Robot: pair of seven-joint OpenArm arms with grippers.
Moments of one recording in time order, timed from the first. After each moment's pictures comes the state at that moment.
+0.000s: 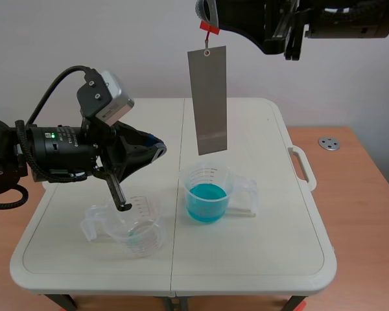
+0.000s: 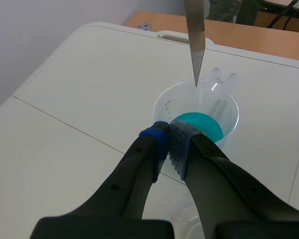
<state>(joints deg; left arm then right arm) -3.4 -23.3 15.2 87.1 -1.6 -45.1 -0.5 22.3 35.5 -20.7 99.8 48.8 45.3 -19.3</state>
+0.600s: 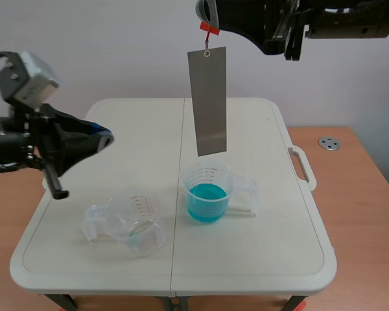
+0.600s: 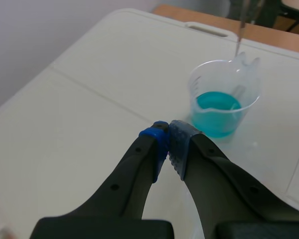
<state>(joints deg) 3.1 -38.3 6.4 90.9 -16.9 -45.1 -0.7 22.3 35.5 -20.7 99.8 48.8 45.3 -19.5</state>
